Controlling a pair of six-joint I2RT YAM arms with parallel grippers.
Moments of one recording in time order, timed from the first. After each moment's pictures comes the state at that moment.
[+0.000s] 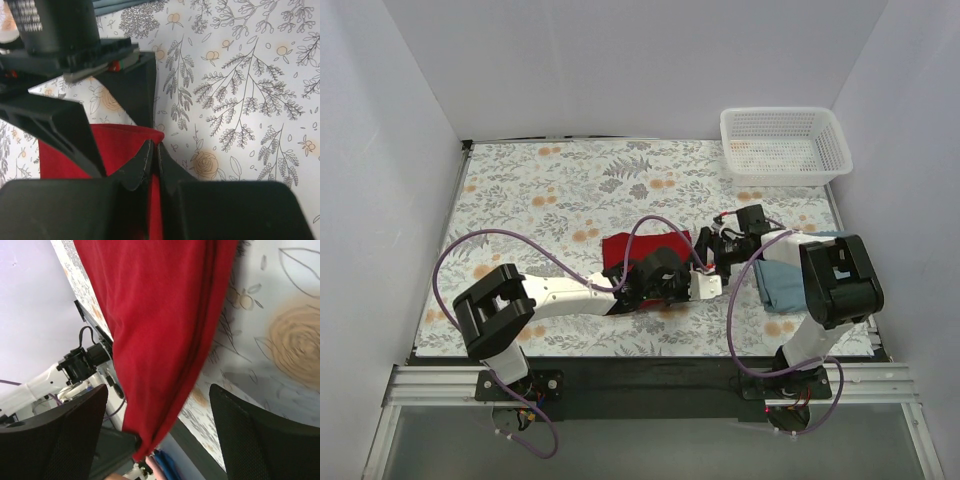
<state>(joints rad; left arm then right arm) -1.10 1.65 0.94 0.17 0.13 0.52 0.23 1.67 0.80 -0.28 -0.91 0.57</state>
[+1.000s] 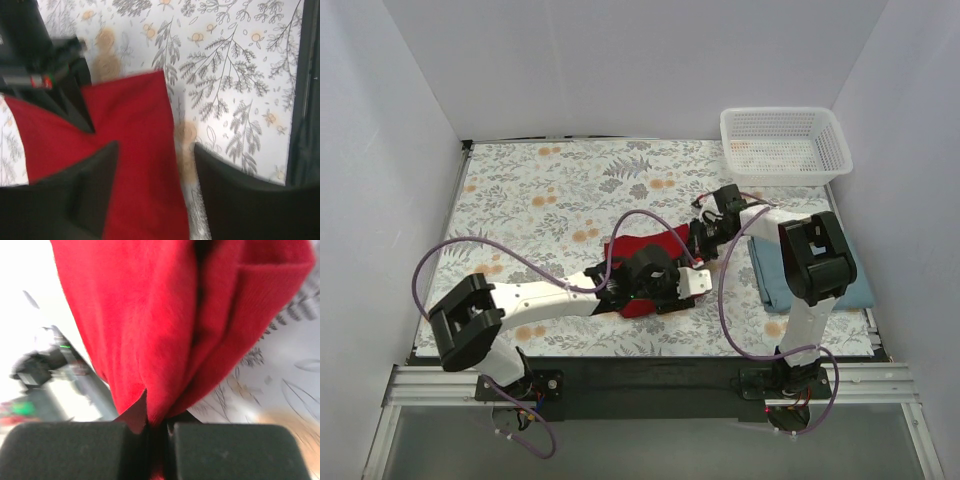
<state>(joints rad) -1.09 1.54 0.93 0.01 0.15 0.42 0.33 1.91 1.08 -0.39 -0.83 0.44</state>
